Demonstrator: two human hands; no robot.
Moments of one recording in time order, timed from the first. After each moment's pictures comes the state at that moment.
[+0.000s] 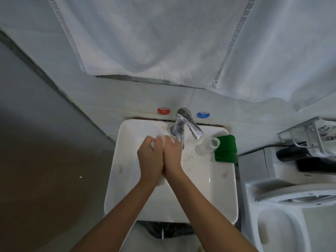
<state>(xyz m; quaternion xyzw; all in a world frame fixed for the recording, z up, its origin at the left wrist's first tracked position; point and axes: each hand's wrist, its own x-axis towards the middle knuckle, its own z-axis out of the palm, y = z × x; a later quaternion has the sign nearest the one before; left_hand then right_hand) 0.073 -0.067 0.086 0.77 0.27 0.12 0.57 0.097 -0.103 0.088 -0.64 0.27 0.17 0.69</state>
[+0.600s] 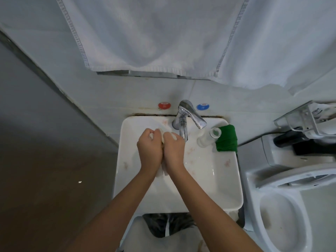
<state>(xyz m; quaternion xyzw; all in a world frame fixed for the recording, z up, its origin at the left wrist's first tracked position) 0.070 -0.044 0.080 0.75 0.23 0.10 0.61 0.076 -0.090 0.091 -0.60 0.31 0.10 0.73</state>
